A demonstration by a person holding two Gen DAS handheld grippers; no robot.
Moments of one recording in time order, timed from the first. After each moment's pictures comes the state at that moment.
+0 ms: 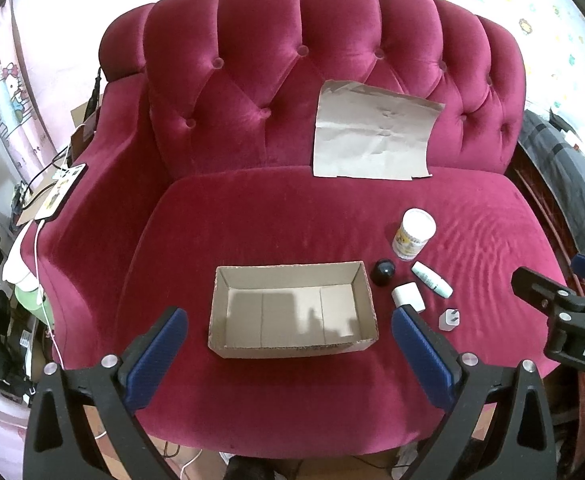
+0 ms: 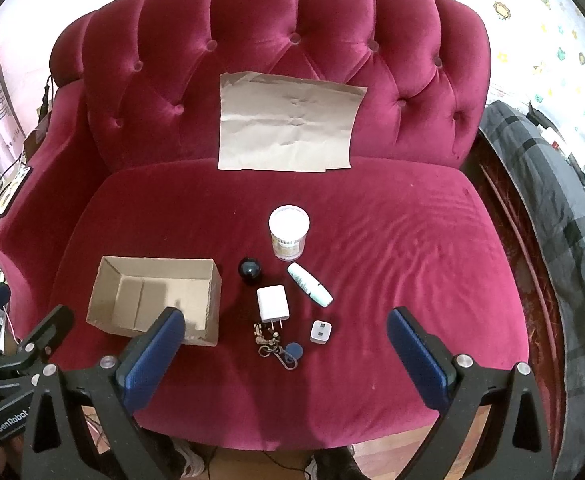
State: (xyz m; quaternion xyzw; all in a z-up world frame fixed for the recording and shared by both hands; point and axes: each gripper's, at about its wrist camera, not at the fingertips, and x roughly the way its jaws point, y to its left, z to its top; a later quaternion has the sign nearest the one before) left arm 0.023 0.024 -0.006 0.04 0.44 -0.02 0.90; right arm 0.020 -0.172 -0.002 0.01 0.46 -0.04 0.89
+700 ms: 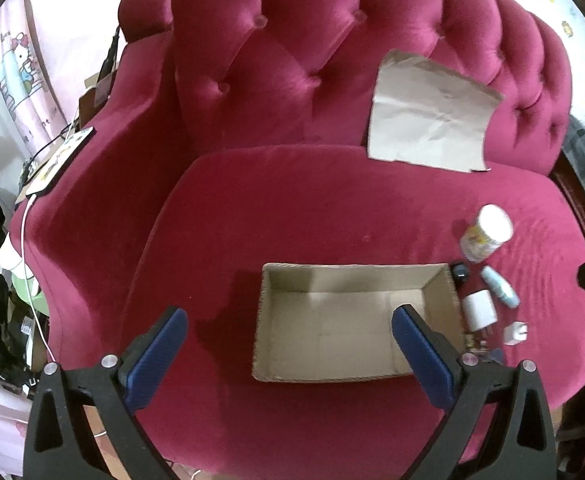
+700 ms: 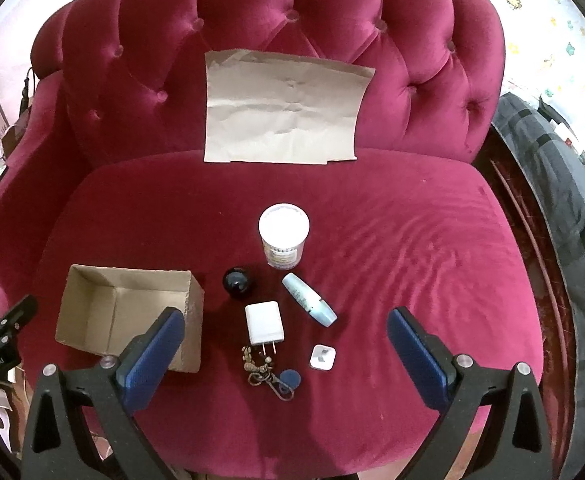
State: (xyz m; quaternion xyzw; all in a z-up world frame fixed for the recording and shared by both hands) left arm 0.083 0.085 -0.075 0.02 0.46 0.02 0.89; right arm 0.078 -0.182 -0.055 0.01 0.47 -0.04 0.88
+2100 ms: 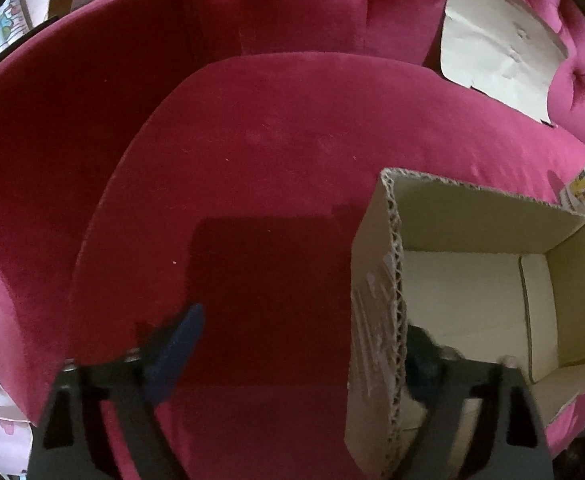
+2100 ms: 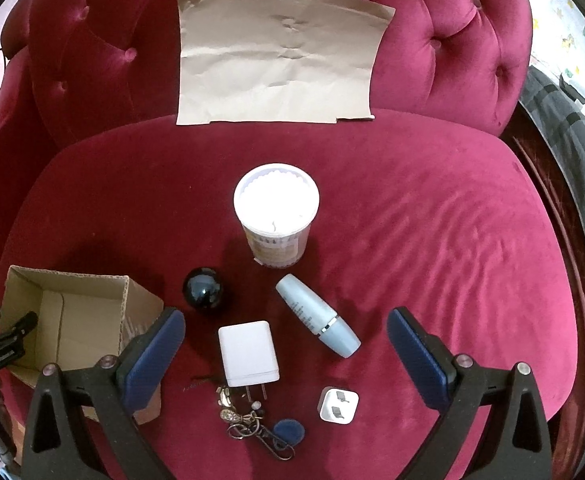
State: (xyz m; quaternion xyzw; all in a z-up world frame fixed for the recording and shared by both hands) left arm 0.136 0.148 -0.221 0.01 0.53 0.03 0.85; right arm 0.142 -0.191 -0.151 0.02 0.50 -0.04 0.87
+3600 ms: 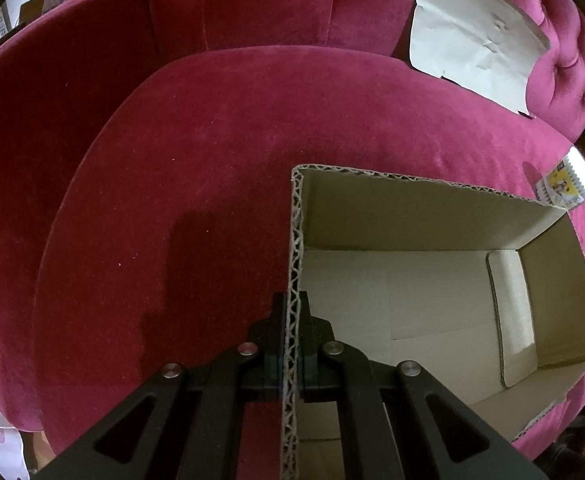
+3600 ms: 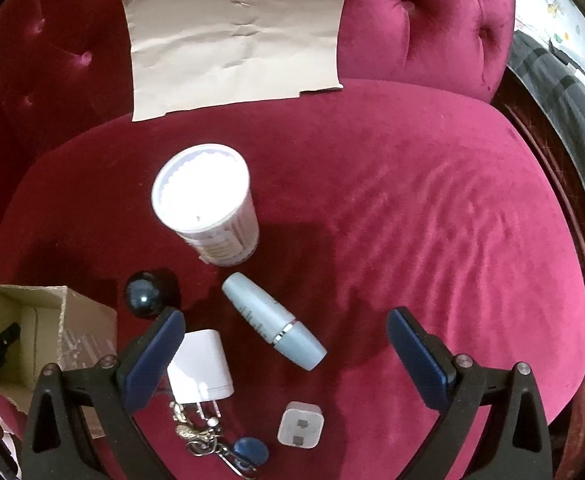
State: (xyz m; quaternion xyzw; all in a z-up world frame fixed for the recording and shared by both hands) left arm 0.144 0.123 -0.225 0.00 0.53 -0.01 0.85; right arm 0.157 -0.235 -0.187 0.05 0.52 -0.06 0.85
